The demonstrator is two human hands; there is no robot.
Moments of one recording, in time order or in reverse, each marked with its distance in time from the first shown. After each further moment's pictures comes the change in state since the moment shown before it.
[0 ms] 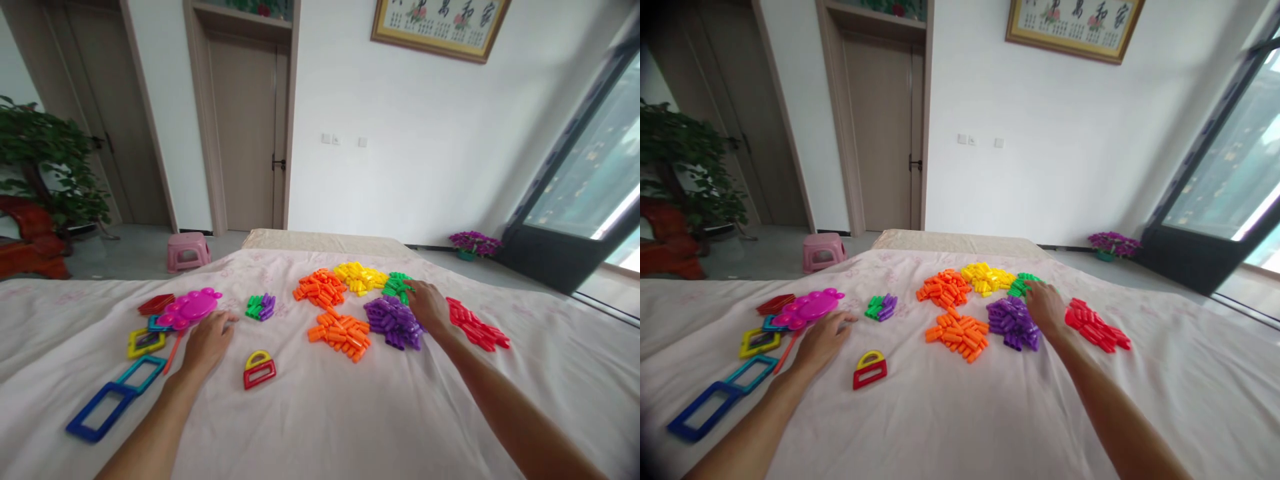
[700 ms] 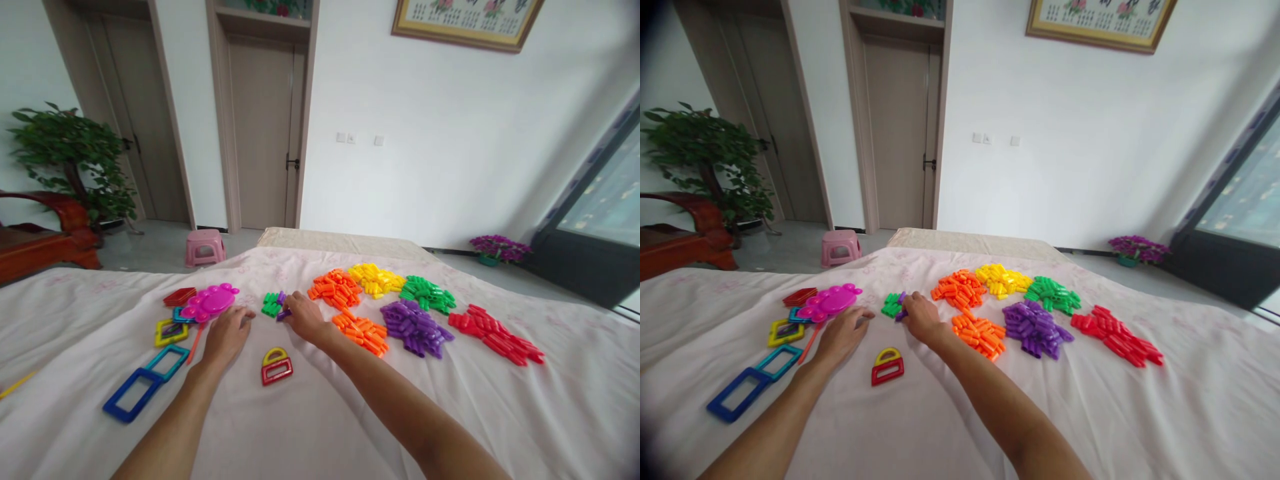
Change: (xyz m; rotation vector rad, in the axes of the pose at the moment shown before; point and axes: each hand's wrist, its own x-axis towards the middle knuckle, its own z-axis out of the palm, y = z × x) left_hand -0.002 0.003 -0.004 -0.040 0.021 0.014; right_hand -0.060 -0.309 0.046 0.359 -0.385 -0.637
